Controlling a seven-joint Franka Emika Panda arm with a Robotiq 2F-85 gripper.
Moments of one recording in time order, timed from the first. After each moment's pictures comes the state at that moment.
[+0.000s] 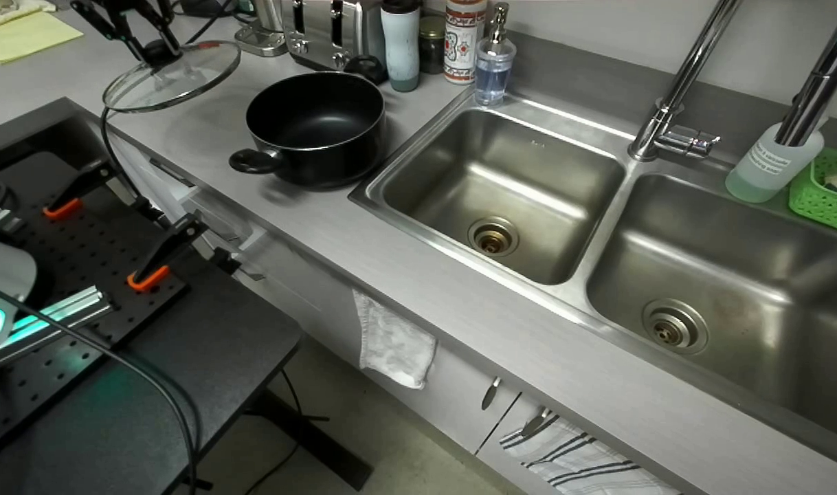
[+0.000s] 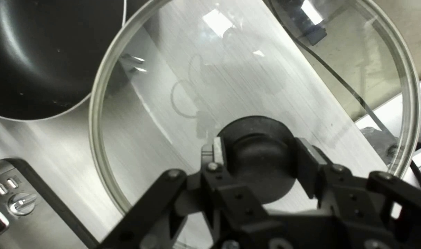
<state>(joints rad) 0.27 0.18 0.22 -2.49 -0.45 2.60 0.03</state>
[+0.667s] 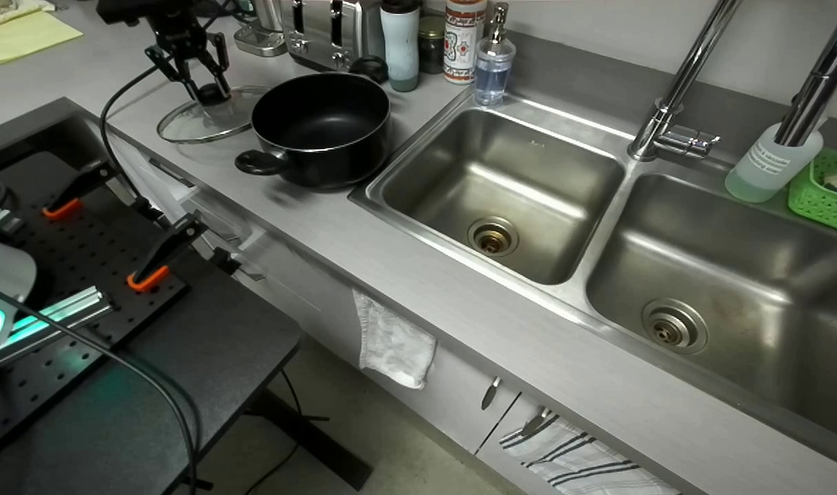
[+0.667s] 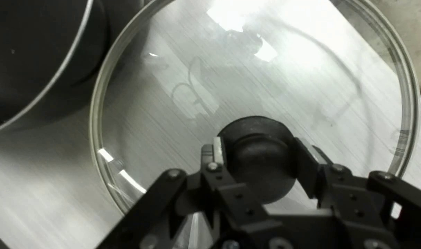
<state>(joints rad) 0.29 0.52 0.12 -2.23 -0.45 2.57 0.02</state>
